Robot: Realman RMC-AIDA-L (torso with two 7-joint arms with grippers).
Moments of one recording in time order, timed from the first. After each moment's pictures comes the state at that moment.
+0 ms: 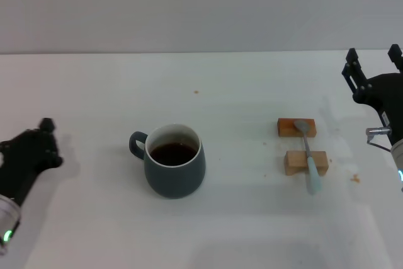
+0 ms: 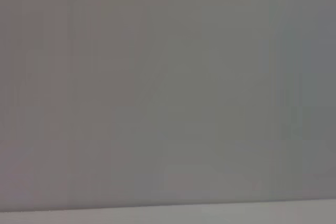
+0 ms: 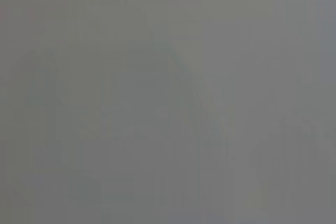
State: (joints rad) left arm -0.23 -2.04 -0.82 -0.32 2.41 1.09 -0.16; right arm 0.27 2.07 0.87 0.68 -2.21 -0.99 -0.29
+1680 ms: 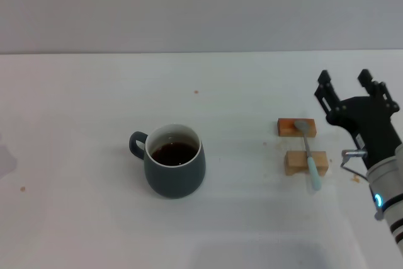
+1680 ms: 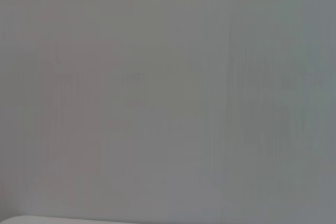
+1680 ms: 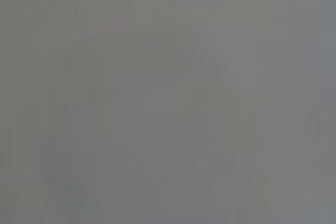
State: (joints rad) left arm -0.17 -2.01 -1.06 -0.31 2.42 1.10 -0.15; right arm 0.16 2.08 0.77 0.85 -2.14 -0.92 -0.29
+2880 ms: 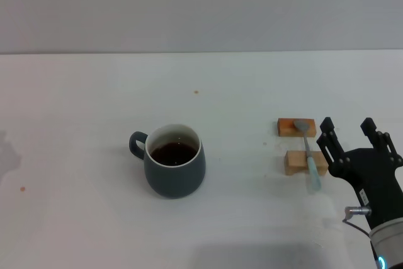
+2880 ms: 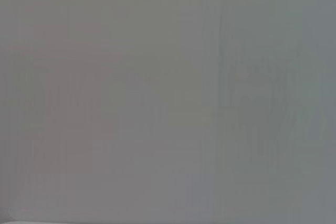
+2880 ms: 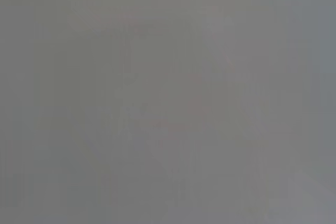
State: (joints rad) left arm -0.20 -2.01 -1.05 -0.29 2.42 1.10 -0.14; right arm 0.05 2.09 0.53 0.83 -2.02 -1.11 -0.28
